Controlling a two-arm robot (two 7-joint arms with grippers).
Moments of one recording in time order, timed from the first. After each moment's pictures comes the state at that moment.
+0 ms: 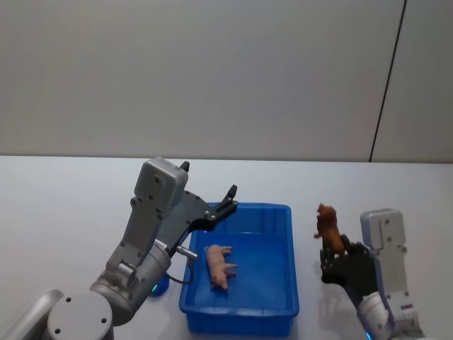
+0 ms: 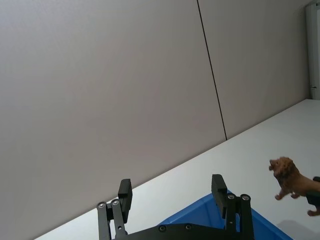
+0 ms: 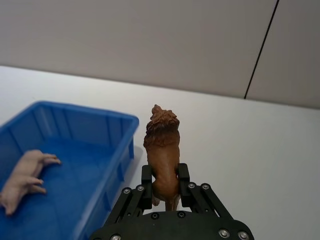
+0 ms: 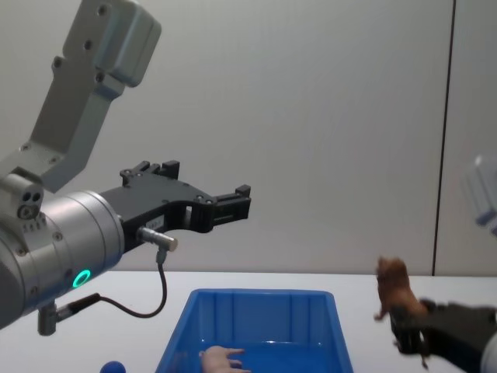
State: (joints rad) left arm -0.24 0.38 0.45 -1.63 -0.20 0.01 -0.01; right arm 0.05 0.07 -0.29 -1.53 0.03 0.18 -0.10
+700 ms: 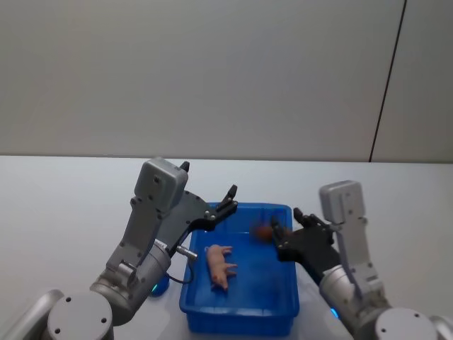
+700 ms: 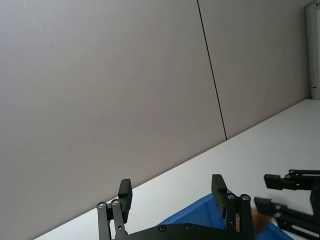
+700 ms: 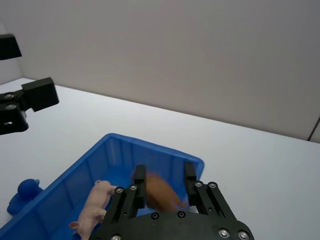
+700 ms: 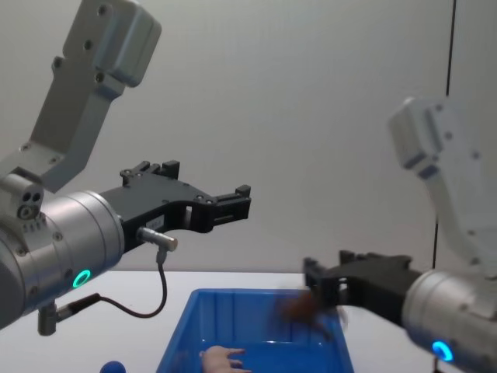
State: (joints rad) left arm -0.24 0.38 0.45 -1.63 -0.20 0.01 -0.01; right arm 0.13 0.01 -0.32 -1.51 0.01 0.16 0.07
